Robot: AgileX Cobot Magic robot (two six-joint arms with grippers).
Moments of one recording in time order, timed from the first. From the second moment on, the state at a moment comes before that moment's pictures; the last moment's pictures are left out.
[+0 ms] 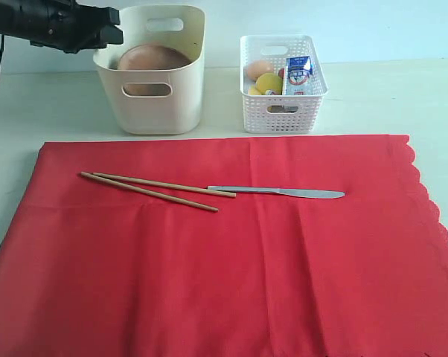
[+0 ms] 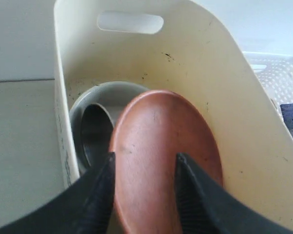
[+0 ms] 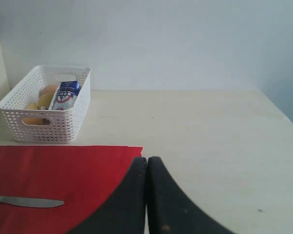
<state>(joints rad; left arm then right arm) -0.10 2.12 -1.61 -1.11 0.49 0.91 0.01 0.19 -0.29 -0.13 0.44 0.10</state>
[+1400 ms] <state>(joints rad) -0.19 1.72 -1.43 -0.65 1.18 1.13 0.01 0.20 -0.29 -0.13 0.43 0.10</state>
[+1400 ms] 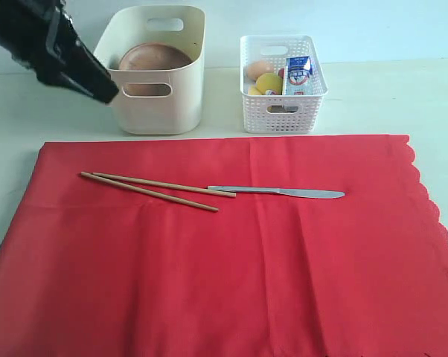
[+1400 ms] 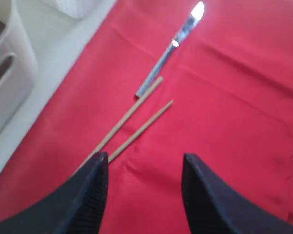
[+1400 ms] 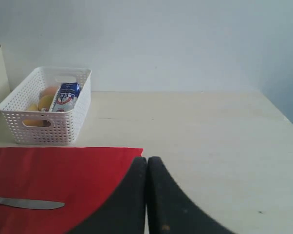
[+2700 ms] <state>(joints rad) -0.28 1.98 -1.29 -0.34 0.72 1.60 0.01 0.20 -0.29 -0.11 0.43 0.11</state>
